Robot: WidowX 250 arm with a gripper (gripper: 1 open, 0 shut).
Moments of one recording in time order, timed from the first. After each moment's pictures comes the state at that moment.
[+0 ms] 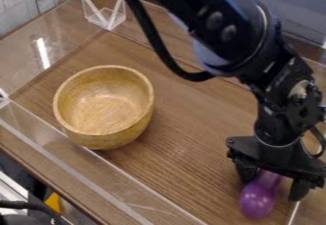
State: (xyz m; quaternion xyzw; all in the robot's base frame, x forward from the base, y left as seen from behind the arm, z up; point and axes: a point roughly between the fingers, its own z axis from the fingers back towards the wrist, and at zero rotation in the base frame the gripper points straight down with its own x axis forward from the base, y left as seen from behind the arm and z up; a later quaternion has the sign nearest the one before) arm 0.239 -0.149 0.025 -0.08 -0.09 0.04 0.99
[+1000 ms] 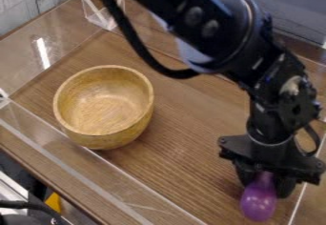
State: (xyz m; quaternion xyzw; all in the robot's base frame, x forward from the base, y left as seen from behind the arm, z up) arm 0.231 -0.143 0.037 -0.09 -0.09 0.06 0.99
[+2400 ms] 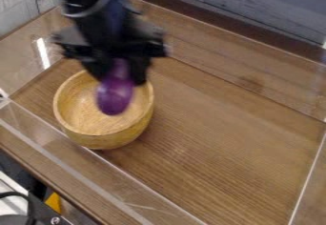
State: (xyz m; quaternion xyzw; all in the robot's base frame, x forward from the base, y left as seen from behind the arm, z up) arm 0.192 0.032 0.144 -0.04 -0.19 0.23 0.95
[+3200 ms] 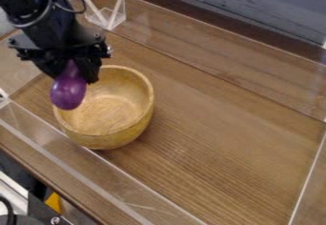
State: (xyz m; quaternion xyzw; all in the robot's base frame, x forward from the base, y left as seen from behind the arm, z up) arm 0.190 0.093 0.115 -0.02 -0.19 0.24 0.95
